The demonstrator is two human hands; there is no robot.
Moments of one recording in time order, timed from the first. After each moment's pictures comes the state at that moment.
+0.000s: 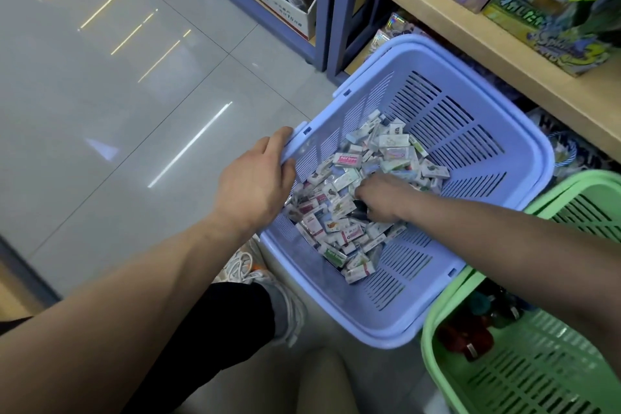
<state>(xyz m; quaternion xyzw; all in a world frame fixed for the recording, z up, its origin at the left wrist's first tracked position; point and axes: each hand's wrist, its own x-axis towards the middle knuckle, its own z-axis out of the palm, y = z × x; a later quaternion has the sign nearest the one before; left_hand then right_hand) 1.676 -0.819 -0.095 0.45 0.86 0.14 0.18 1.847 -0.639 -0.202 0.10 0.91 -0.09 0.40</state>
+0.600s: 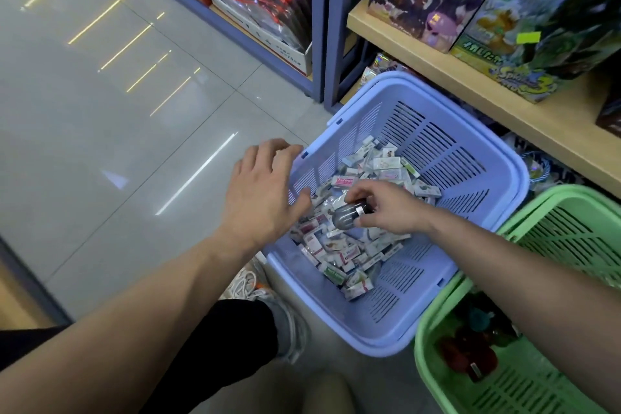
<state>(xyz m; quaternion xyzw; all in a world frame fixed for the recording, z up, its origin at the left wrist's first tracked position) 1.678 -0.814 -0.071 0.53 0.84 0.10 0.07 1.859 -0.638 -0.132 0.30 0.79 -0.51 0.19</state>
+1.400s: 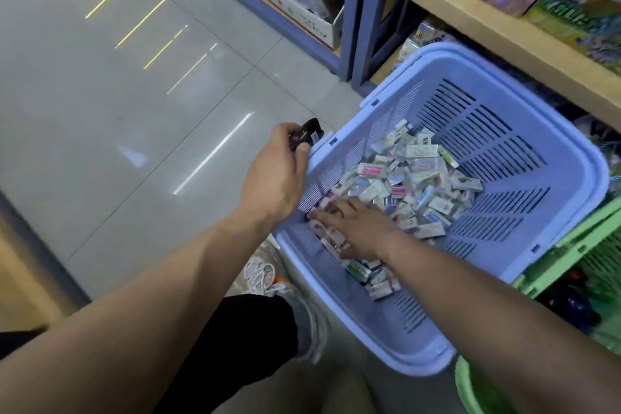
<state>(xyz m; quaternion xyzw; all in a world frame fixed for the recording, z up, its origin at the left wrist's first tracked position) 1.658 -0.804 -0.098 0.33 0.87 0.27 0.23 1.809 -0.712 -0.218 0.07 0.92 -0.17 0.35</state>
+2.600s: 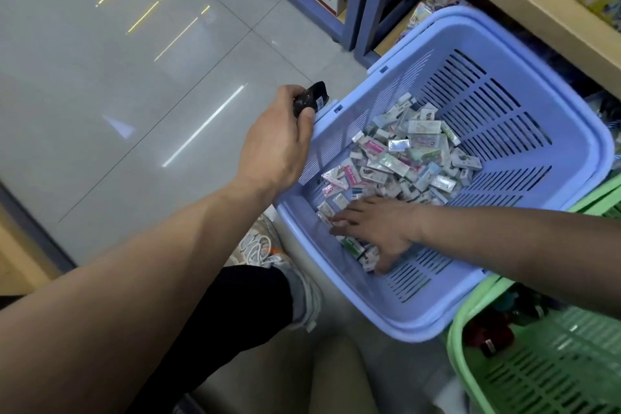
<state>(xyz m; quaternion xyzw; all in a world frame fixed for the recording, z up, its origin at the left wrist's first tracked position) 1.658 -0.803 -0.092 0.33 0.87 0.29 0.23 1.840 -0.693 -0.202 -0.15 0.87 -0.12 0.46</state>
